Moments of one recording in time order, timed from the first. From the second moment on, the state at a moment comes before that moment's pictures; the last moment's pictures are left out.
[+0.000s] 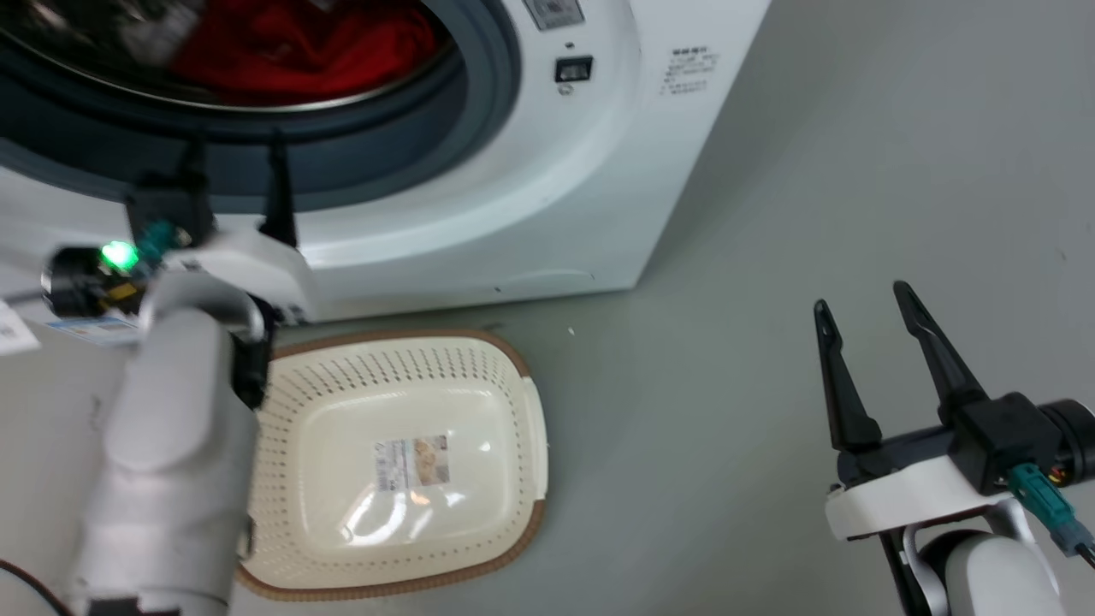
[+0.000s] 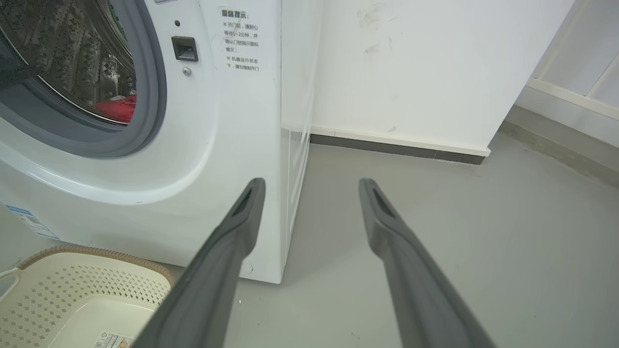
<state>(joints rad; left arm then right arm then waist) -0.71 0.19 -0.01 0.68 -0.08 -0.02 -0.25 -0.10 -0.05 0.05 -0.08 -0.04 0.13 -0.15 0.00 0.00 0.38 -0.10</state>
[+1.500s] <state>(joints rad) -1.53 0.59 -0.12 1.06 -0.07 -0.09 0.61 -0.27 -0.05 0.28 0.08 0.13 0.13 -0.26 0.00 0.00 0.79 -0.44</state>
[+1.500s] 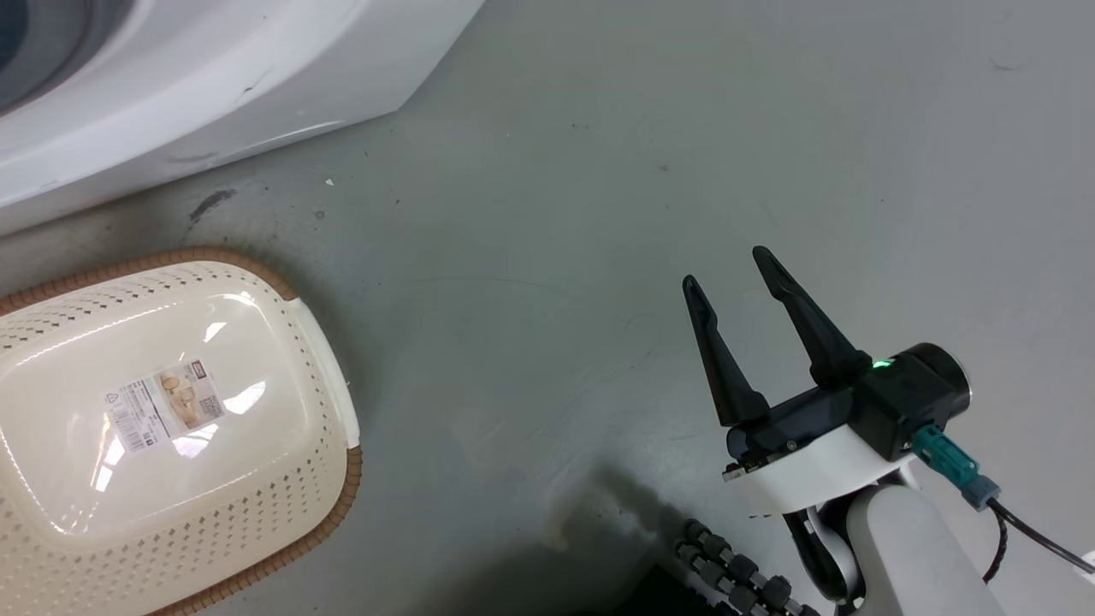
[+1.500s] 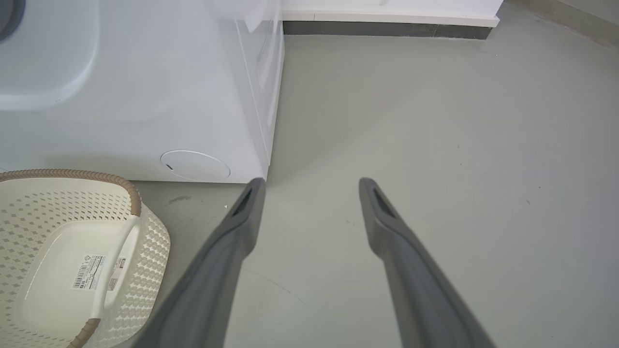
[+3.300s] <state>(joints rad) -0.51 0.25 0.05 0.57 -0.23 -0.06 -0.26 0.04 -0.05 0.06 -0.02 0.02 0.13 -0.09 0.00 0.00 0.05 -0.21</state>
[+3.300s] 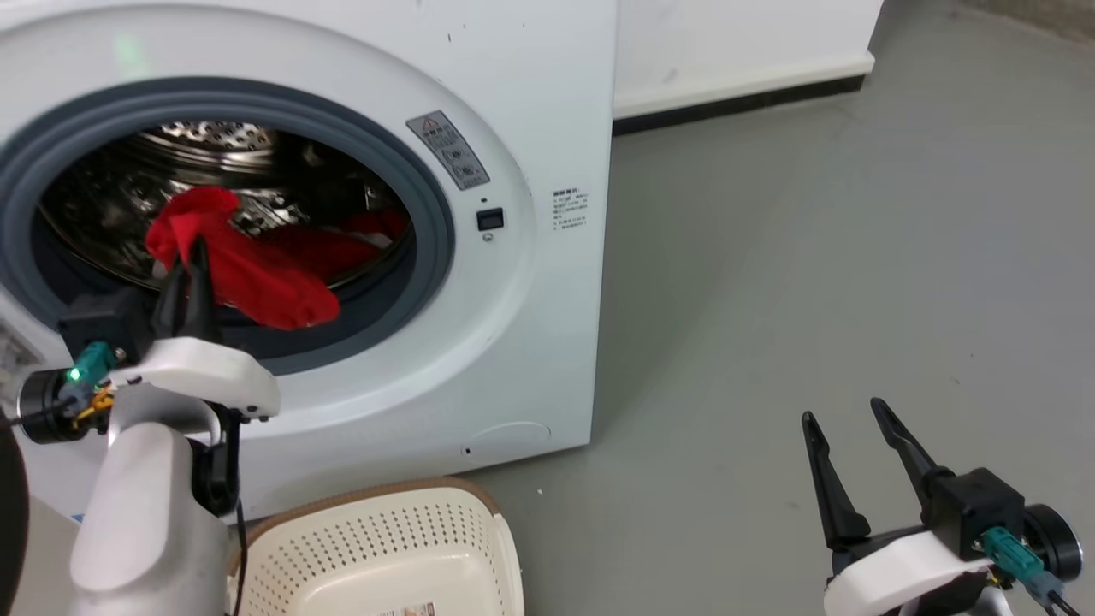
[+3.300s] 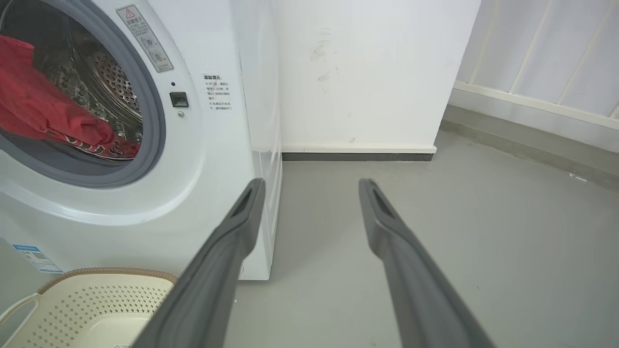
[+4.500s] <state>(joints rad) 0.06 0.05 -0.15 0.45 -0.36 0.00 -0.21 0.05 -0.05 0.06 -0.13 0.00 0.13 -0.02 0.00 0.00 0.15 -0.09</state>
